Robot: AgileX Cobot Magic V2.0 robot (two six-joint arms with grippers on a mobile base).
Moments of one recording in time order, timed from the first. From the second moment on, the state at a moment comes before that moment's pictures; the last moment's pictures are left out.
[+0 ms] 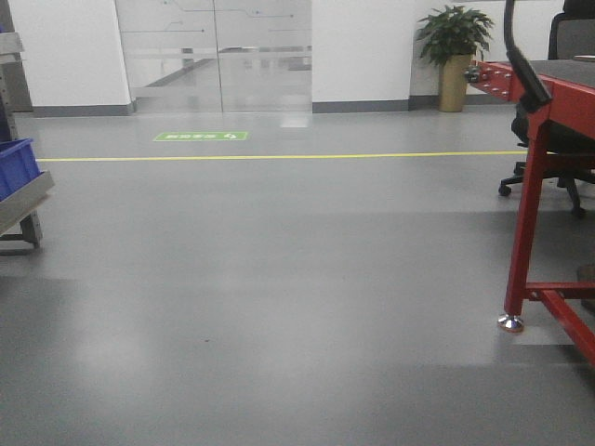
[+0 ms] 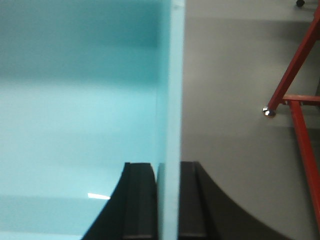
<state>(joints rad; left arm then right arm) -0.45 1.53 -1.90 0.30 1.09 -0.37 0.67 1.66 -2.05 -0.42 1.16 0.51</state>
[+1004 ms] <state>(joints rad) -0.45 1.53 -1.90 0.30 1.09 -0.37 0.67 1.66 -2.05 -0.42 1.16 0.51</state>
